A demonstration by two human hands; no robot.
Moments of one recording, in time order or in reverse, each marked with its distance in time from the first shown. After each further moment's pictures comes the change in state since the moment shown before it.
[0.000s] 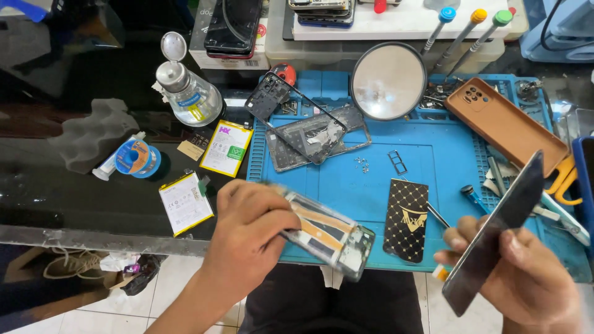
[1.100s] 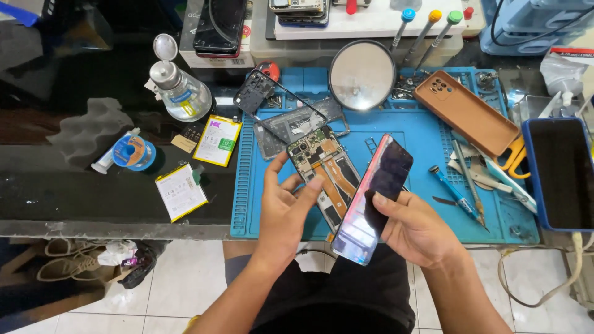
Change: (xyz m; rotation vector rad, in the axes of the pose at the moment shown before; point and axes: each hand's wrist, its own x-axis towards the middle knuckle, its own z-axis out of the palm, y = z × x) left_hand 0.007 0.040 0.081 -1.144 0.353 -0.883; right_hand 0.047 0.048 0.066 -0.171 0.114 0.193
